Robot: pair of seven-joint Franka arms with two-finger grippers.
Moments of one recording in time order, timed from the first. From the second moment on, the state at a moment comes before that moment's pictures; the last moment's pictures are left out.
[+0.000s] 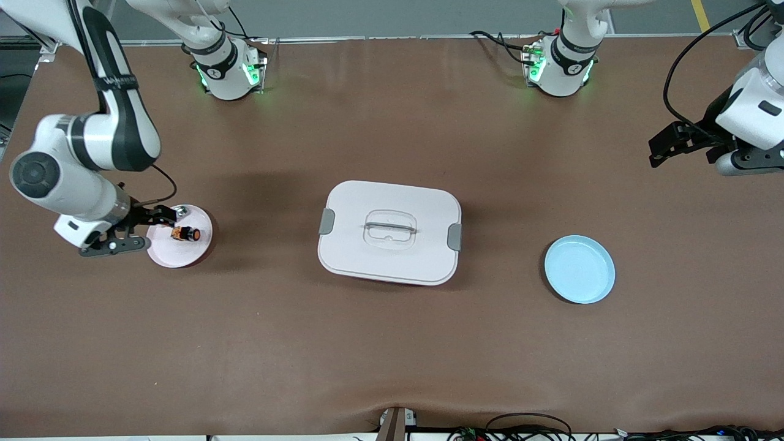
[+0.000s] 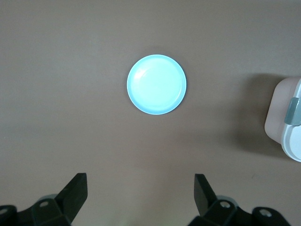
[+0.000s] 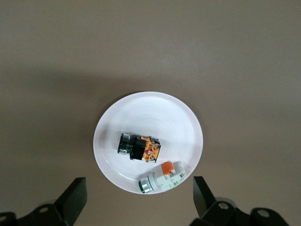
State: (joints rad) left arm 0.03 -0.02 -0.14 -1.59 0.04 1.57 -0.15; right arm -0.05 0.17 0.01 -2.03 -0.13 2.13 -0.15
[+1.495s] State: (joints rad) left arm 0.03 -0.02 -0.14 -1.59 0.04 1.57 -0.15; right arm 0.00 -0.08 0.00 -1.65 -0.04 1.67 0.01
